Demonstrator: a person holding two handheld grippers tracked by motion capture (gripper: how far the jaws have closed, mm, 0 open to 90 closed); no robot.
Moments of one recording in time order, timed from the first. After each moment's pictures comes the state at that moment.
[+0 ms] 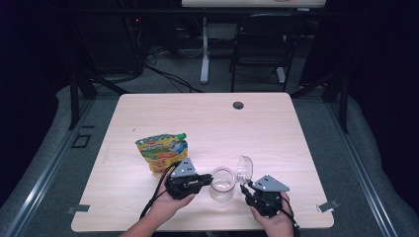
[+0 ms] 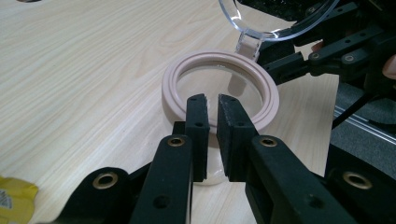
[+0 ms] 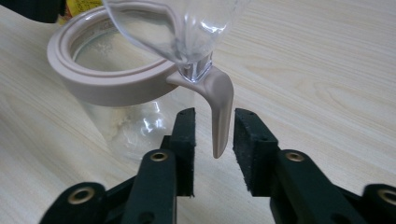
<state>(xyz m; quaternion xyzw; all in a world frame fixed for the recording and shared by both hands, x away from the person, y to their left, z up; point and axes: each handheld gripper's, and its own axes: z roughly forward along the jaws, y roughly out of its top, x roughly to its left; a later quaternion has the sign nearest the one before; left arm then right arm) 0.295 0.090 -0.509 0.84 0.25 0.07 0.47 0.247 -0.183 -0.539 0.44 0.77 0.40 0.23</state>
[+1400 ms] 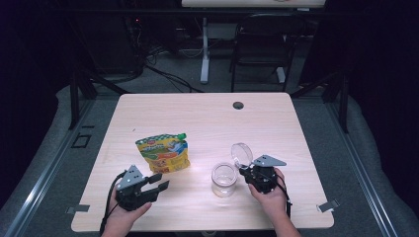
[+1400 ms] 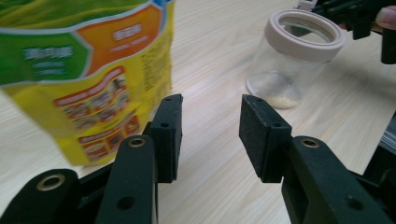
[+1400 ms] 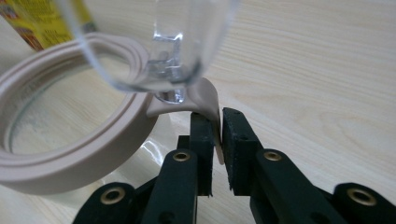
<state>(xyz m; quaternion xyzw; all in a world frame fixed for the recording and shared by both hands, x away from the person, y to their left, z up) 0.263 0.208 -0.509 0.79 0.36 0.15 0.46 0.311 -0.188 -0.546 0.45 0.76 0.42 0.19</state>
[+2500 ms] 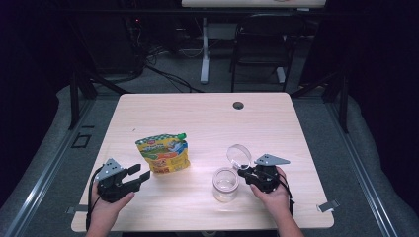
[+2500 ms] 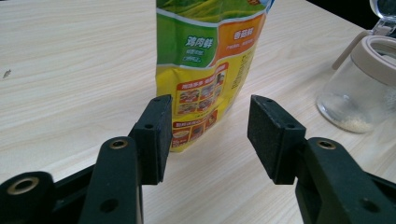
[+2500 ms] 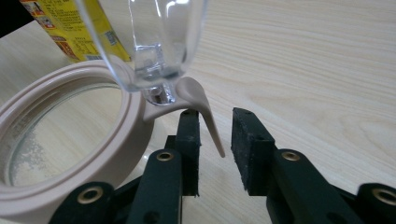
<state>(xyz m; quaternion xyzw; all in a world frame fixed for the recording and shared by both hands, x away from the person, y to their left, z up) 0.284 0.255 -0.516 0.76 0.42 0.17 0.47 0.315 -0.199 -0.547 0.44 0.77 0.45 0.14</state>
